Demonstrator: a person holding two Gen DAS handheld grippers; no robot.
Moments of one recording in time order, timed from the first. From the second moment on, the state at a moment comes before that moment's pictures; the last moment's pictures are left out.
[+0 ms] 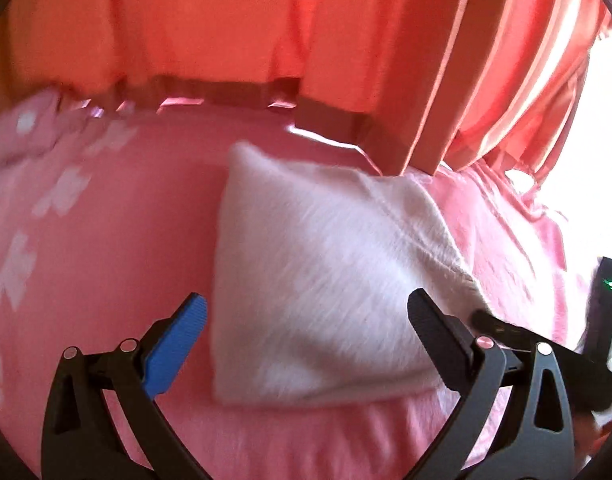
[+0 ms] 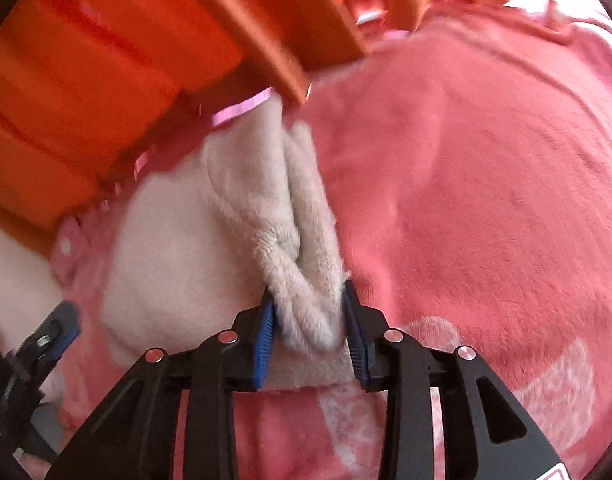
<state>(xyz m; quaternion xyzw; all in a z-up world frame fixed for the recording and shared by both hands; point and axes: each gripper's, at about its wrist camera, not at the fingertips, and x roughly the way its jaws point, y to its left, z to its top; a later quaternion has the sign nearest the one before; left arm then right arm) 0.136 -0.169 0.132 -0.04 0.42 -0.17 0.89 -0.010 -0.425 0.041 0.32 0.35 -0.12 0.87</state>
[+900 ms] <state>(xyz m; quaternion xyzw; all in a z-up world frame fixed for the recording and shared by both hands) 0.215 -0.143 0.054 -0.16 0.53 -0.19 0.81 0.077 -0.458 -0.004 0.37 0.40 -0.07 0.84</state>
